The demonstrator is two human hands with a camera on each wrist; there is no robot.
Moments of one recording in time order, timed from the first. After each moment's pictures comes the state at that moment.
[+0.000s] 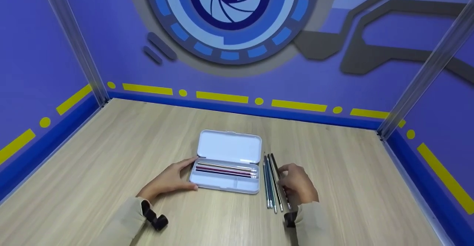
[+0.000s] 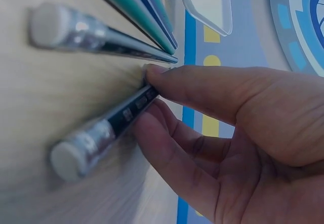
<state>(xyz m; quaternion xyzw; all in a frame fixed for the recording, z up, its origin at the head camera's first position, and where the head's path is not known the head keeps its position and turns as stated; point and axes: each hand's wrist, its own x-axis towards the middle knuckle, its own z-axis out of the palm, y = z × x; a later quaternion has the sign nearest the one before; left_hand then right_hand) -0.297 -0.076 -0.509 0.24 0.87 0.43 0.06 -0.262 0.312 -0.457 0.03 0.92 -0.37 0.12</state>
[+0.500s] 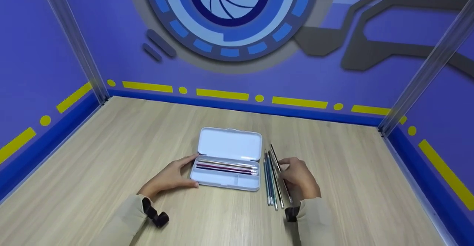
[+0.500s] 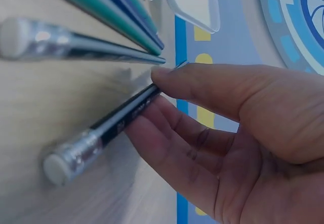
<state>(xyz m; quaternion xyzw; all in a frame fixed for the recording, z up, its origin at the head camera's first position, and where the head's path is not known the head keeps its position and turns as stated) -0.296 -0.077 -0.510 0.24 0.87 0.42 0.06 -0.265 0.316 -0.447 0.01 0.92 -0.36 0.11</state>
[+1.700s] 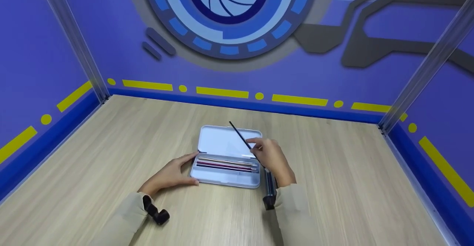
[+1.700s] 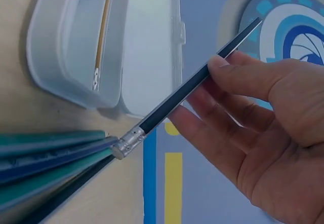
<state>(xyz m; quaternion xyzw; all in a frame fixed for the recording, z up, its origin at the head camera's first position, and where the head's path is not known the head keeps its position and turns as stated) -0.296 -0.075 -0.509 0.24 0.87 0.43 0.07 -0.286 0.247 -0.423 -0.15 0.93 -0.32 -0.07</state>
